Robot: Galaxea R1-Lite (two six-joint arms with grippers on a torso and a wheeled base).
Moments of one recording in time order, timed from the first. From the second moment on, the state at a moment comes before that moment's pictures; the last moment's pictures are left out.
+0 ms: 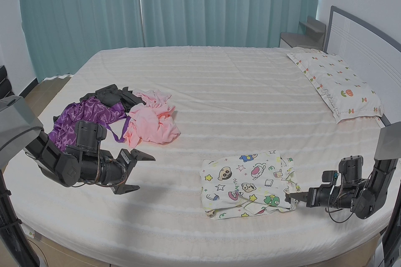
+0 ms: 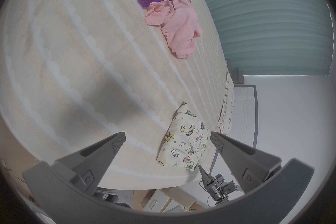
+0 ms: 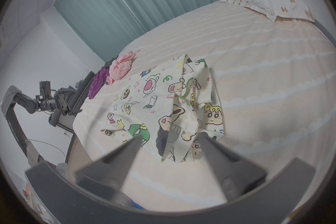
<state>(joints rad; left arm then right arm) -0.18 2.01 -0.76 -0.48 -0.47 -1.07 0.09 2.14 -0.25 -1.18 0.38 0.24</state>
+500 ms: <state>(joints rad) -0.18 2.01 -0.72 -0.57 -0.48 -1.07 0.10 2.16 -0.67 -0.98 0.36 0.36</state>
